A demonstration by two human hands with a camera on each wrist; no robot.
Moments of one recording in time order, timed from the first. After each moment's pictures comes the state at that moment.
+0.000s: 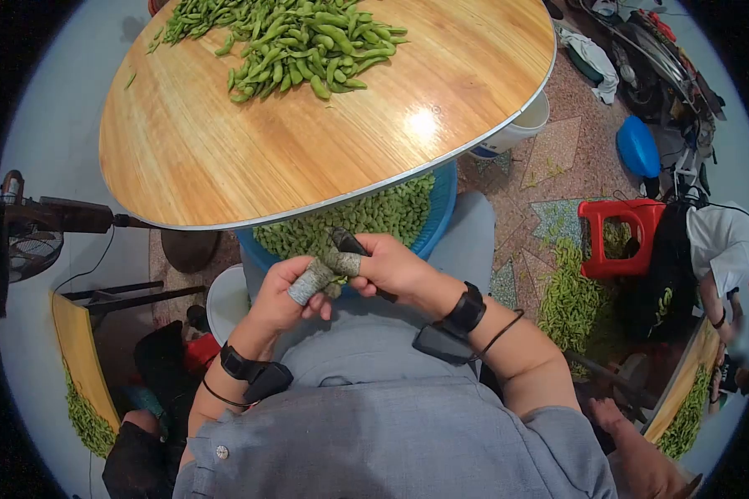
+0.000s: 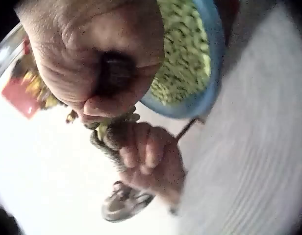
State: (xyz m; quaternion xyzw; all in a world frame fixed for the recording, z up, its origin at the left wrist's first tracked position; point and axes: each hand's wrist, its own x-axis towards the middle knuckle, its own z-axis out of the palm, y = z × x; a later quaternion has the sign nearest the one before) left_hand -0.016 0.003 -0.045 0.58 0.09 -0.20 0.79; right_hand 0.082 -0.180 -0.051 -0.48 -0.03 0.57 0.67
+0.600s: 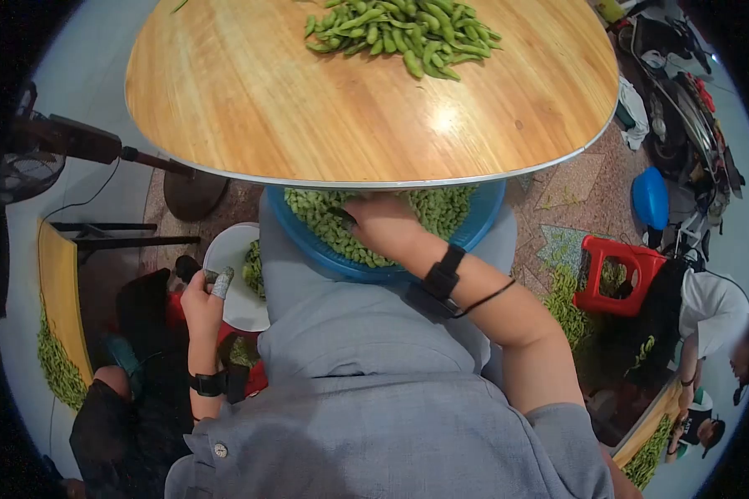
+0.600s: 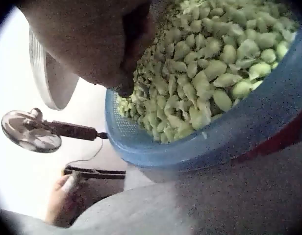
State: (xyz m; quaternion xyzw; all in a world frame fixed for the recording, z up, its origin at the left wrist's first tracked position) left_hand -0.162 0.128 -0.084 0.87 0.41 0.06 0.27; right_hand 0.098 -0.100 -0.096 -0.83 -0.50 0.13 0.21
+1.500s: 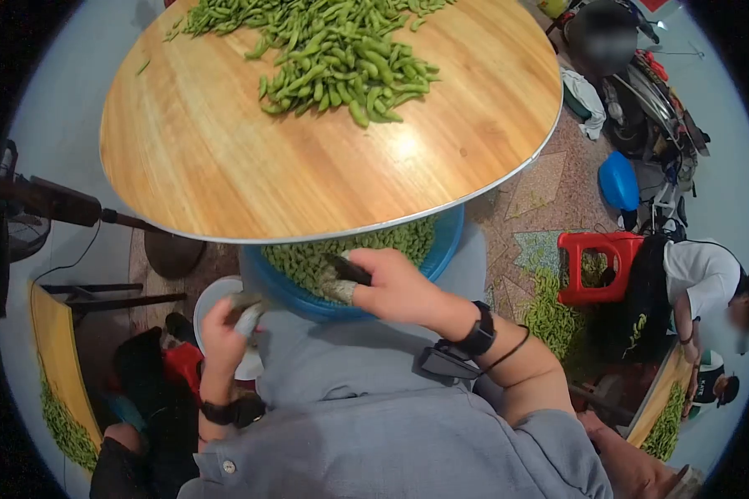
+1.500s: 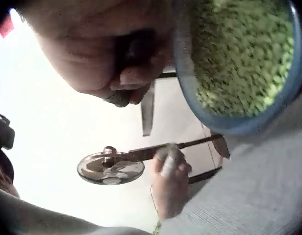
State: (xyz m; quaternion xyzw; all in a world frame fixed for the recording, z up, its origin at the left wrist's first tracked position) left_hand -0.086 0.081 -0.050 0.72 0.23 0.06 0.65; right_hand 0.083 -0.147 -0.013 -0.70 -0.32 0.32 0.55
